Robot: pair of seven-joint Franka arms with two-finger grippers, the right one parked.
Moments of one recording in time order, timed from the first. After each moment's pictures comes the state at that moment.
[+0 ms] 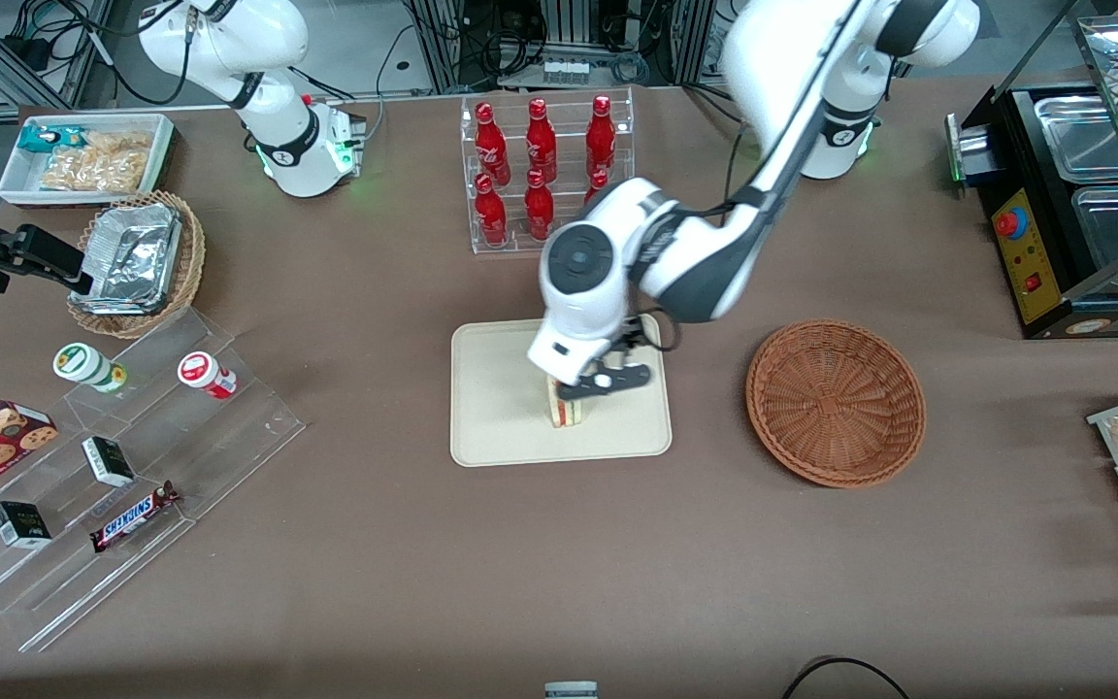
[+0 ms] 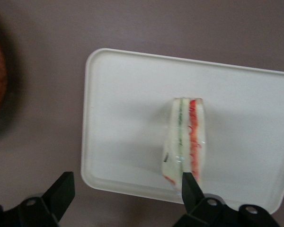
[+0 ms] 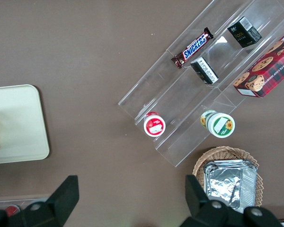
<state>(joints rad) -0.65 0.60 -0.06 -1.36 0.02 1.81 -0.91</state>
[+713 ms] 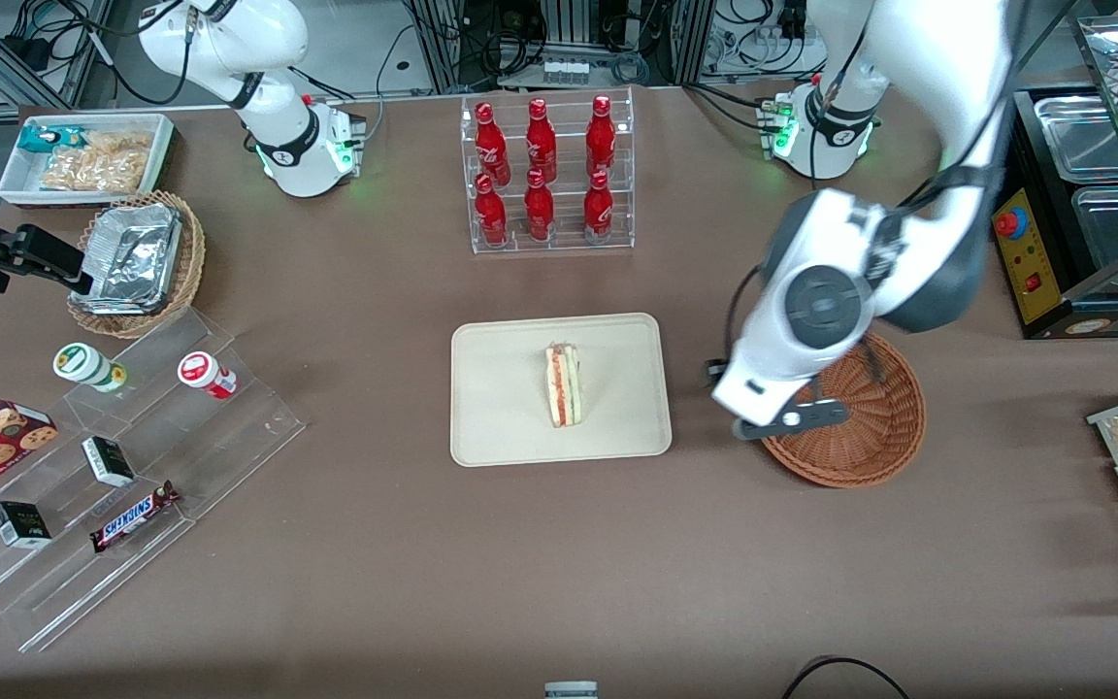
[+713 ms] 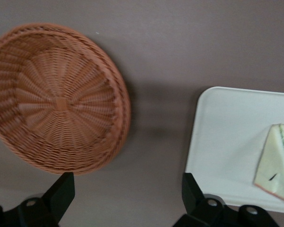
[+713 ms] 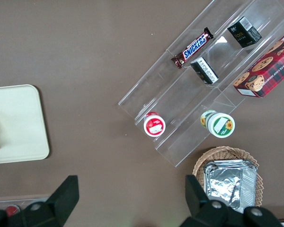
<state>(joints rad) -0.36 0.36 -0.05 -1.59 0.02 1.77 -0.53</state>
